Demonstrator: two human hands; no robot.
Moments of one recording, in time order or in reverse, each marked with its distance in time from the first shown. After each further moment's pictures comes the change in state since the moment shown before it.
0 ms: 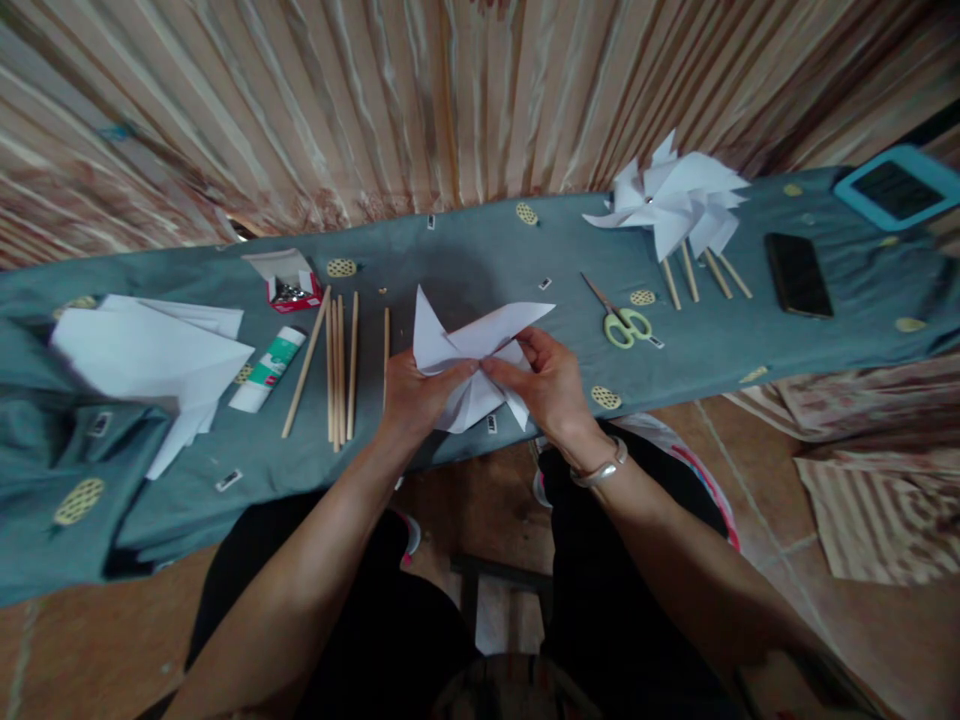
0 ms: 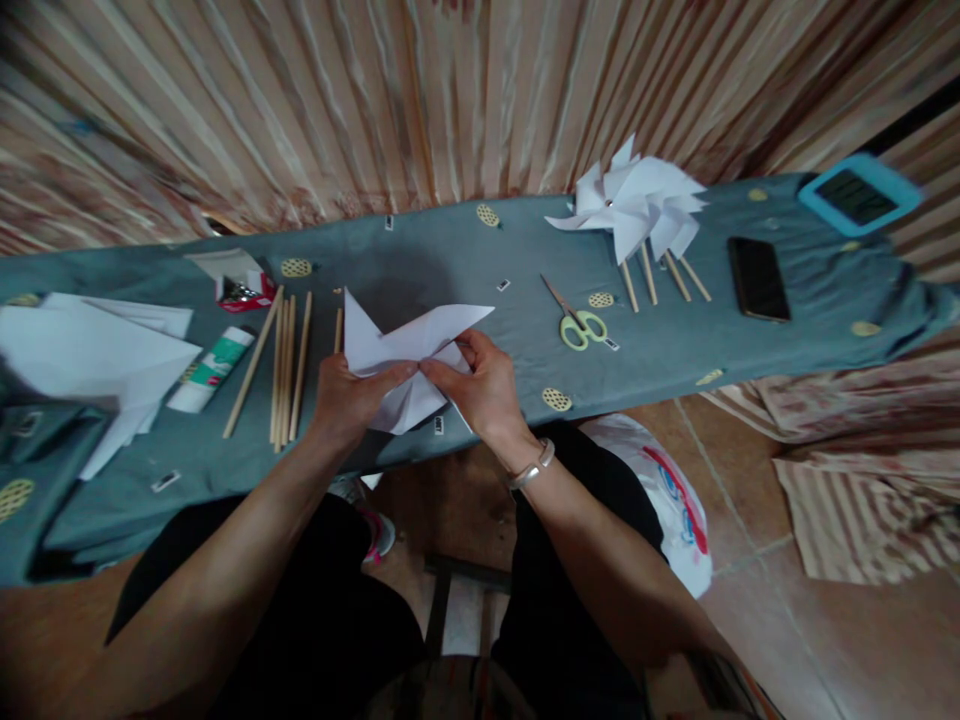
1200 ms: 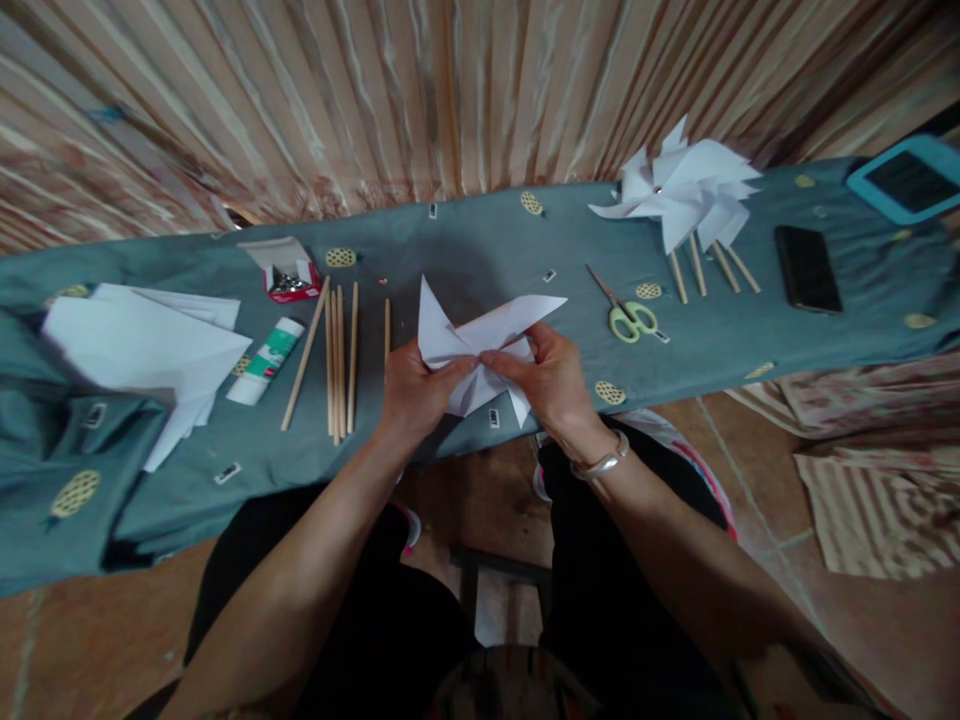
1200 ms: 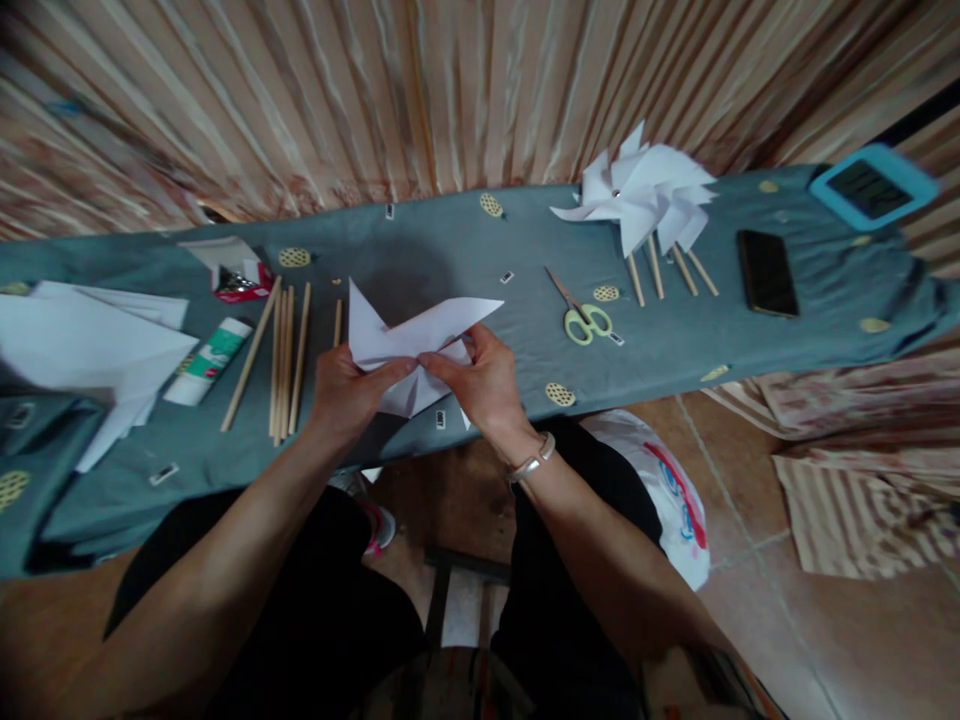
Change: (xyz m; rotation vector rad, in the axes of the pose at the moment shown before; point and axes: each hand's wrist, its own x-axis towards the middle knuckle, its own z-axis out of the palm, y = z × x) left_hand -0.004 0.007 0.001 0.022 -0.022 0.040; right_hand -0.001 -0.008 0.005 -0.040 0.022 0.015
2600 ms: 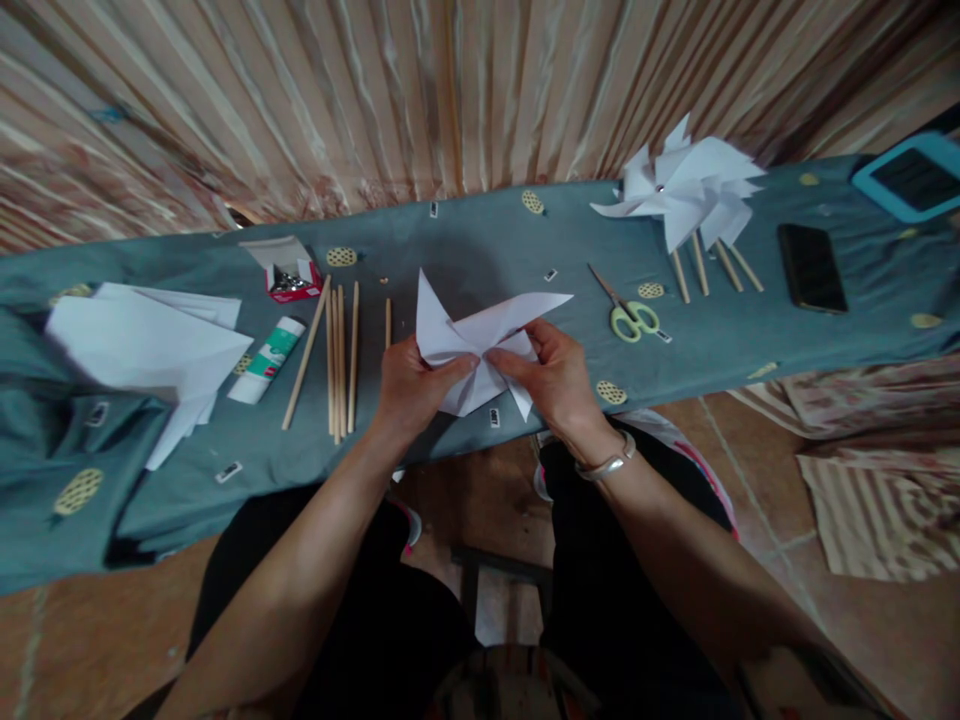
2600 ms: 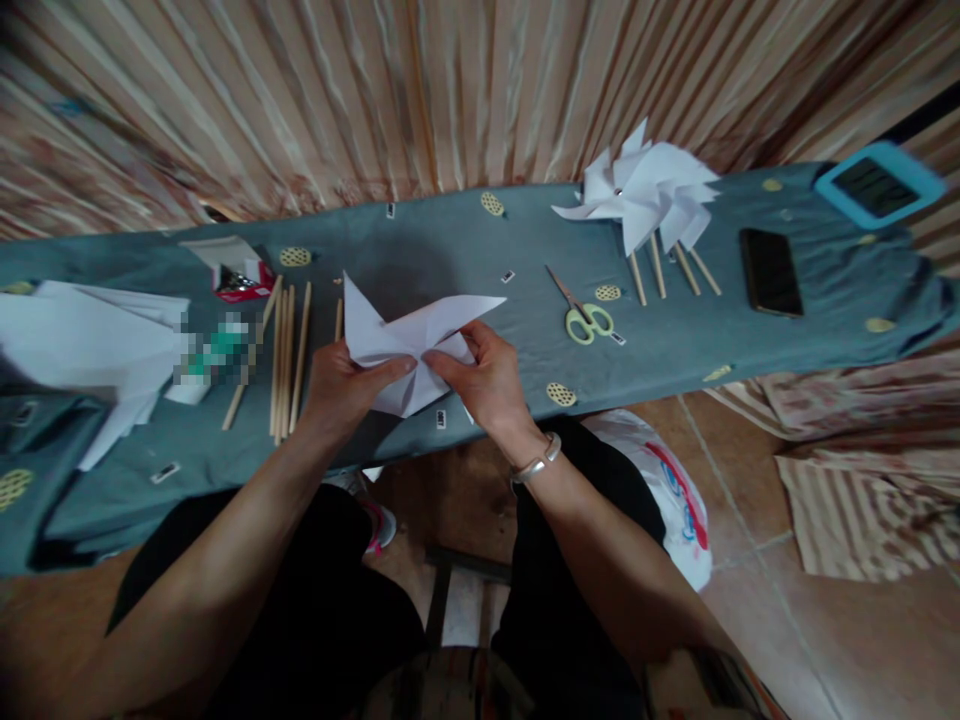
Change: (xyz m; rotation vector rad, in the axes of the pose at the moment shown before) left_hand 0.005 -0.006 -0.008 0.015 -0.045 0.031; right_hand 0.001 0.002 -0.005 0.000 -0.041 0.000
